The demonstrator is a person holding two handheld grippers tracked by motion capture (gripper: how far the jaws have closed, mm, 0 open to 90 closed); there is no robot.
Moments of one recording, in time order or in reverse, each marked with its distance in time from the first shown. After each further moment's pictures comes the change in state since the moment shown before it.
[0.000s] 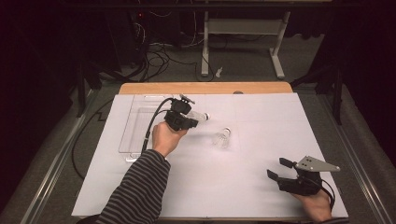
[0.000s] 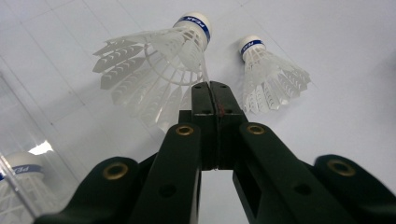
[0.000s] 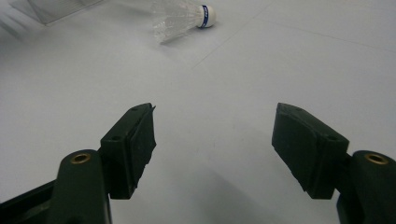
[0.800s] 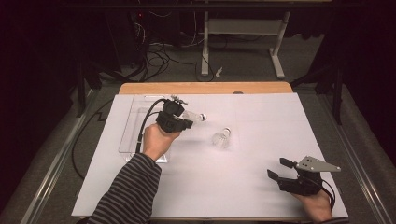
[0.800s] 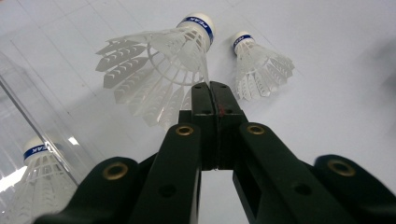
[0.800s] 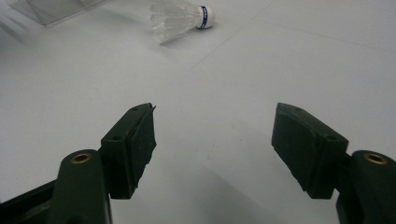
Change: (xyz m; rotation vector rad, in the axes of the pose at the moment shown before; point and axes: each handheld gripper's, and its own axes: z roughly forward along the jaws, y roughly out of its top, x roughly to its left) left arm -0.002 -0.013 -0.026 -0.032 -0.005 0.034; right arm 0.000 0.000 -0.001 -0.002 -0.003 0.003
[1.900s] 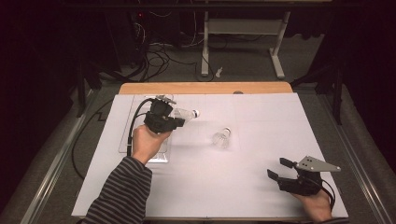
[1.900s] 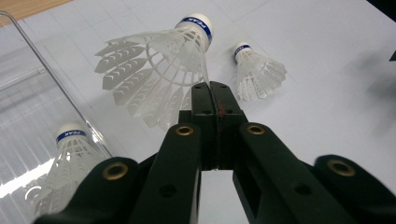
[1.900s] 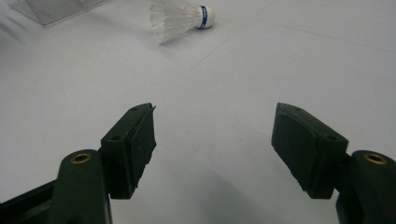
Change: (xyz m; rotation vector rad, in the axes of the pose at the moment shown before) left arm 0.006 -0.014 -0.031 -0.074 0.003 -0.014; right arm 0.000 0.000 0.000 0.000 -0.001 0.002
